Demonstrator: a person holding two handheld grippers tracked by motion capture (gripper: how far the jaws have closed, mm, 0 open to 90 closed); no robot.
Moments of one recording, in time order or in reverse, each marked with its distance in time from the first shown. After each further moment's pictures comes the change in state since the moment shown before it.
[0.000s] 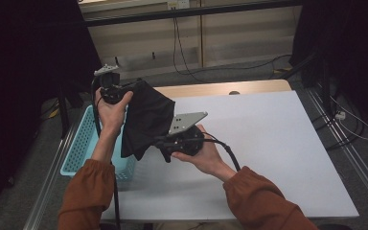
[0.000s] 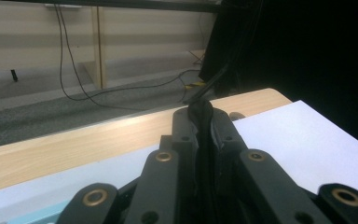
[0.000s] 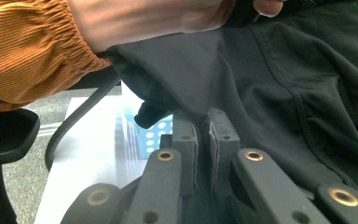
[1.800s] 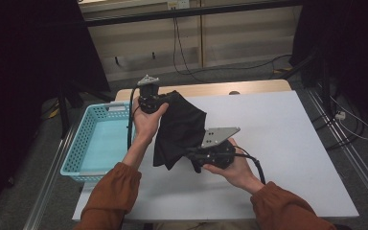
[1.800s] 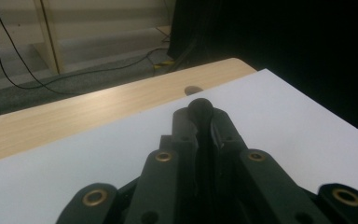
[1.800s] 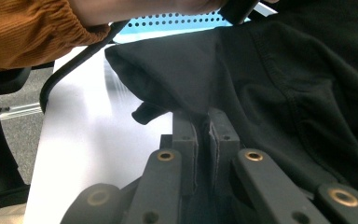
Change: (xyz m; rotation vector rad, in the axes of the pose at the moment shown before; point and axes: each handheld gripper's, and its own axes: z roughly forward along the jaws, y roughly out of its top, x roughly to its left) left arm -0.066 -0.034 0.067 0.082 -0.120 0.043; right arm 0.004 -0.060 -0.057 0.090 -0.079 0.044
